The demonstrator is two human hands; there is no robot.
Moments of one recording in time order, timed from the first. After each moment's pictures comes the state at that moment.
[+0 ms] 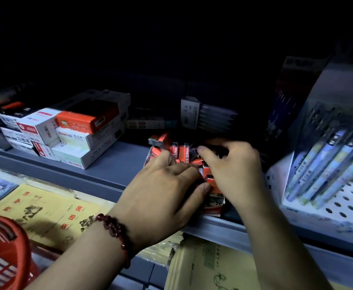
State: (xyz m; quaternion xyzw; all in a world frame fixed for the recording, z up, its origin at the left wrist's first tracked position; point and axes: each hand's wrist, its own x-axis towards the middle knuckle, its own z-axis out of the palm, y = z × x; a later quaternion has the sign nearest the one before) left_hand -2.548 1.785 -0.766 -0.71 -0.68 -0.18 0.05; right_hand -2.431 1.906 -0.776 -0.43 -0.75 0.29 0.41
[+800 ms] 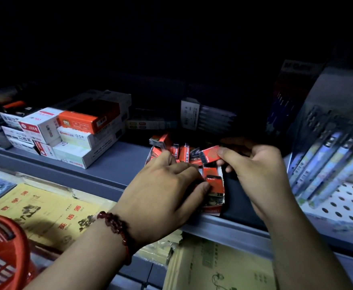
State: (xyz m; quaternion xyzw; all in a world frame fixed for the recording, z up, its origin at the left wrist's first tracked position) left_hand -2.550 1.785 -0.769 -0.71 -0.67 -0.20 0.05; right_hand -2.404 1.901 -0.761 -0.41 -0.64 0.49 0.44
